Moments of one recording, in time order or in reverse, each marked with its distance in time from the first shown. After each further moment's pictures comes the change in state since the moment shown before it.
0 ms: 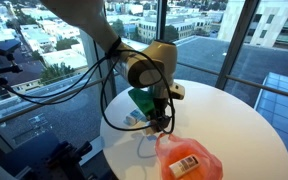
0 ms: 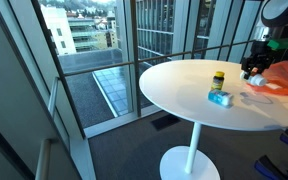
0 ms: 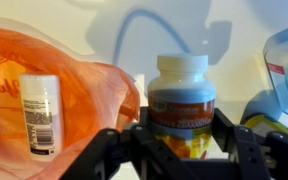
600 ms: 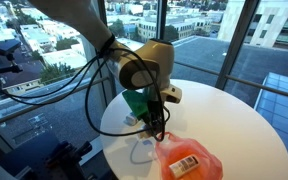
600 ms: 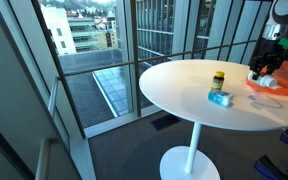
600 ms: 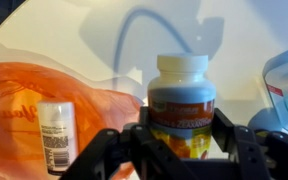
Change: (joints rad) arm 0.000 -0.086 -0.024 -0.094 -0.003 -0.009 0.004
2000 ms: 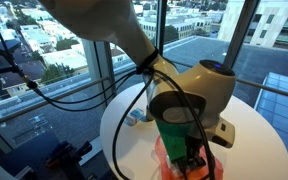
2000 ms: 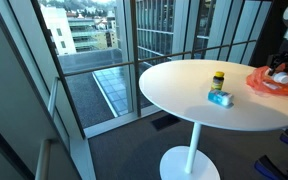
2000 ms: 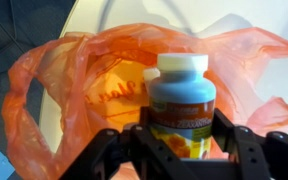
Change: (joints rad) arm -0.217 0.158 -0.071 0.165 0.156 0.033 -0.158
